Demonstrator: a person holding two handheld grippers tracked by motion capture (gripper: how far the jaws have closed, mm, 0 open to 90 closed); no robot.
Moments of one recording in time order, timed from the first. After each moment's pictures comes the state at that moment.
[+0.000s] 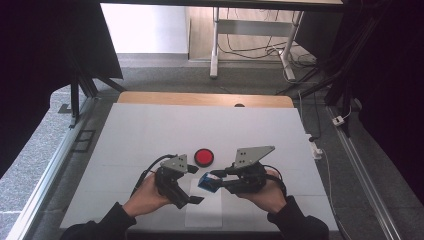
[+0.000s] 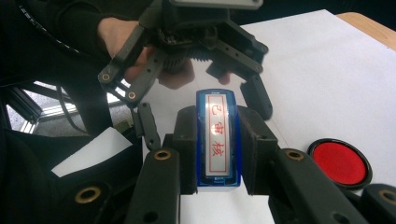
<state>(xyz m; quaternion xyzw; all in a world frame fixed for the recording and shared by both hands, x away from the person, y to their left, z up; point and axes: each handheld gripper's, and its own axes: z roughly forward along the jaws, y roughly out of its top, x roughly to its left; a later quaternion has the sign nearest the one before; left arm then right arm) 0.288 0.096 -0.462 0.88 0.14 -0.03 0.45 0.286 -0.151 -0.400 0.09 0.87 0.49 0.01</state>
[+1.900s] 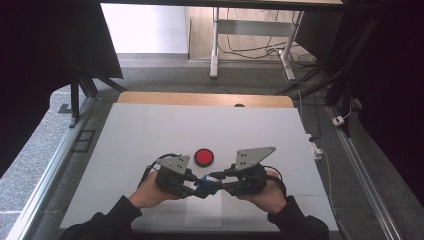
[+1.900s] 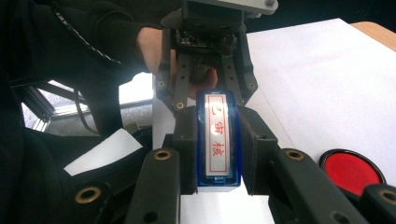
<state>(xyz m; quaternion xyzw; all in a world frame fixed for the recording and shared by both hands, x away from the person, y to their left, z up) 0.298 0.097 -0.466 0.85 0.03 -0.09 0.51 0.283 -0.152 -0.399 0.07 0.86 0.50 -0.01</state>
